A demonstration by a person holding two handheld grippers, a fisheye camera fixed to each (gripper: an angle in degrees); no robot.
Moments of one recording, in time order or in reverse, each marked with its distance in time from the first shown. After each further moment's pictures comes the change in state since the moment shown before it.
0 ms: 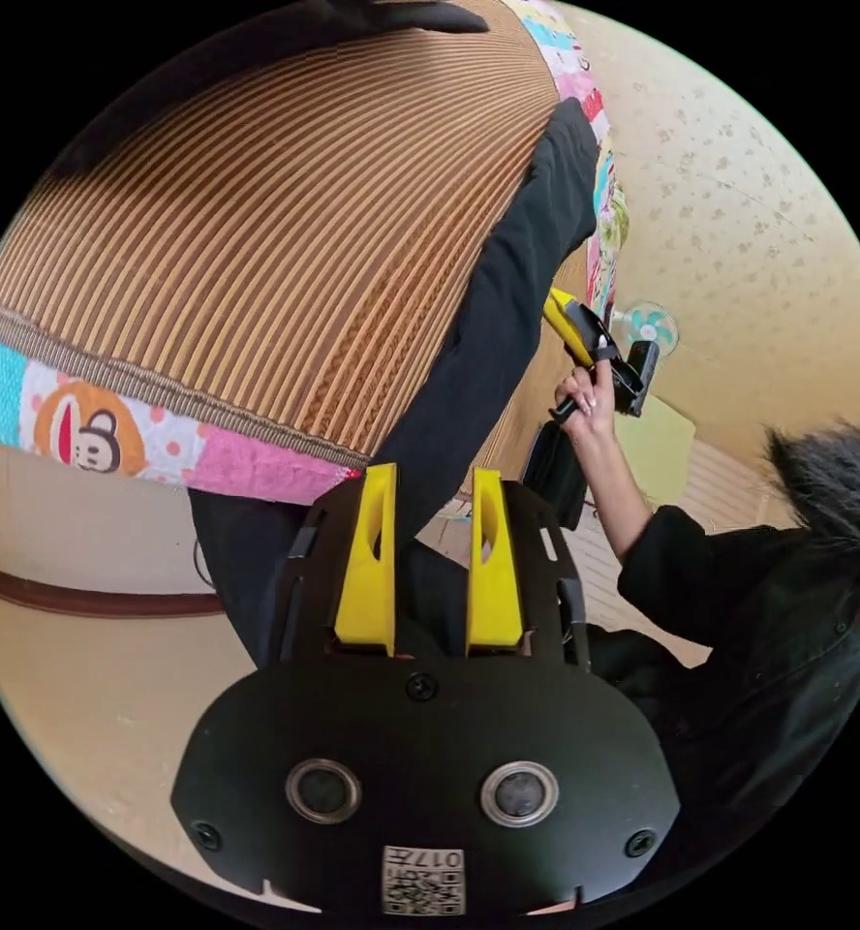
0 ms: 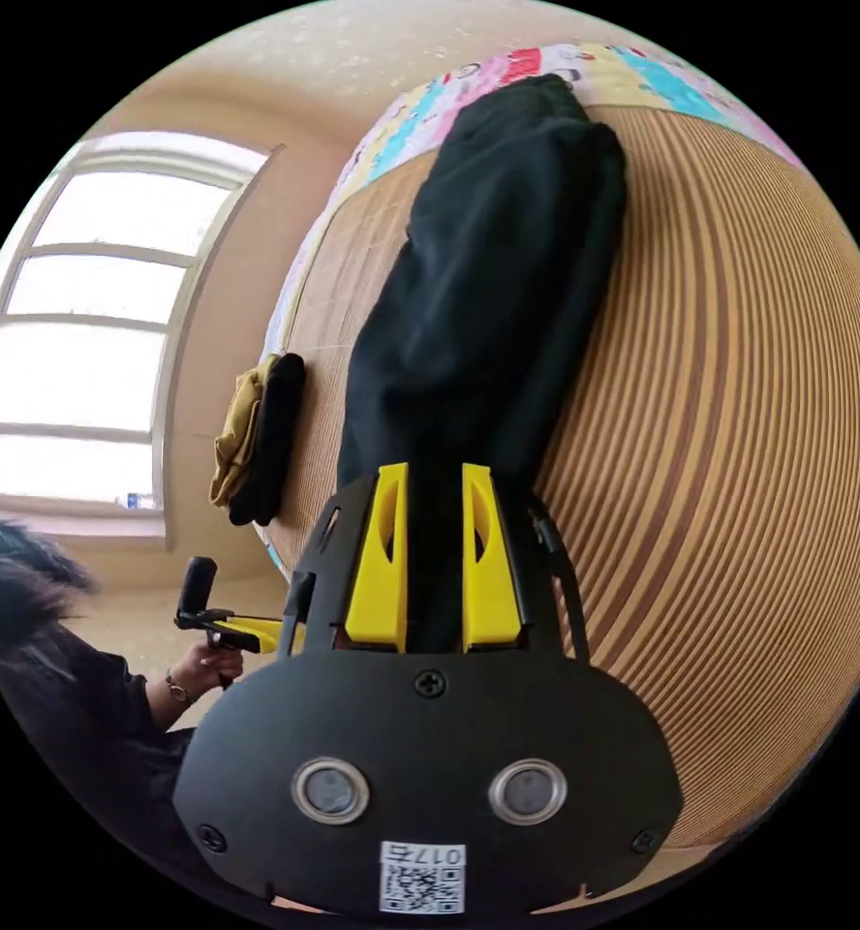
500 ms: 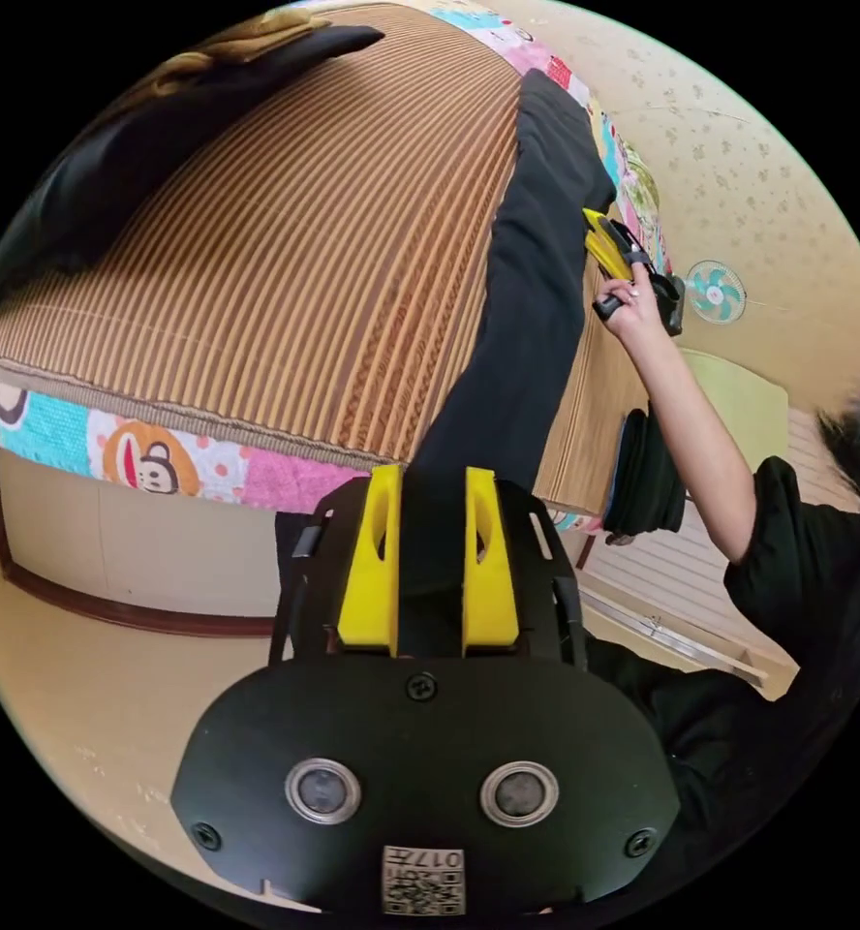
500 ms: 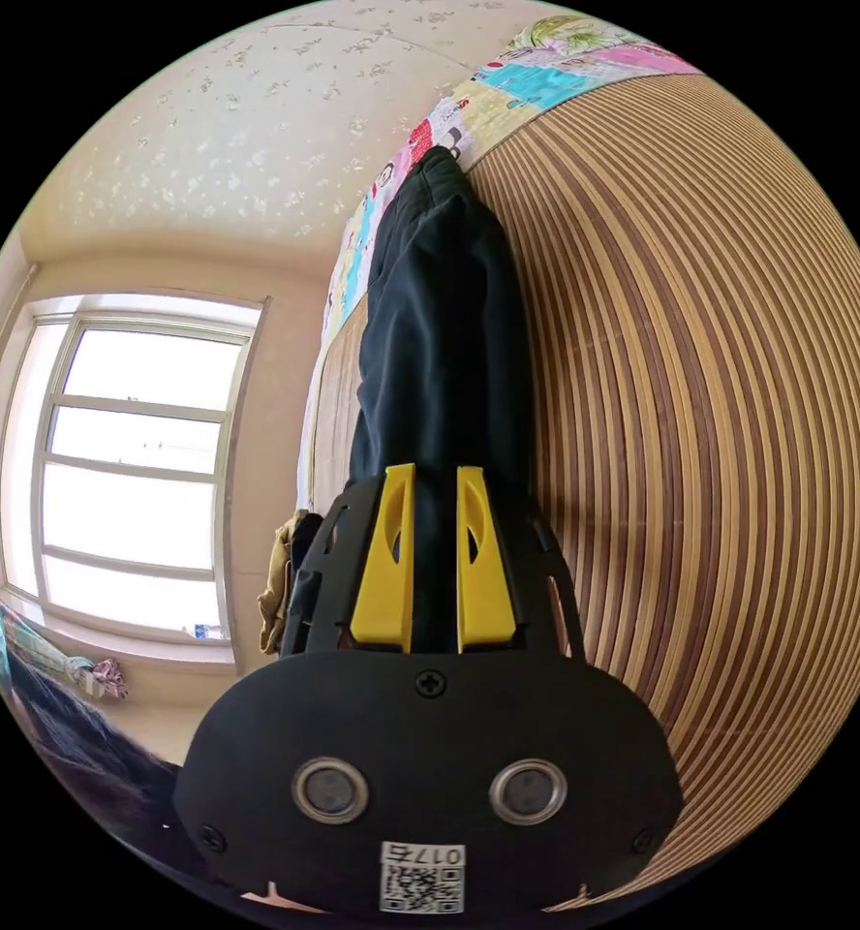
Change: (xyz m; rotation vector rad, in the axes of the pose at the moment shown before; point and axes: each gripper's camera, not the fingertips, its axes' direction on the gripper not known) left arm 0.030 0.042 0.050 0.128 -0.322 0.063; right arm 0.083 -0.101 -0.019 0.281 -0.232 0.157
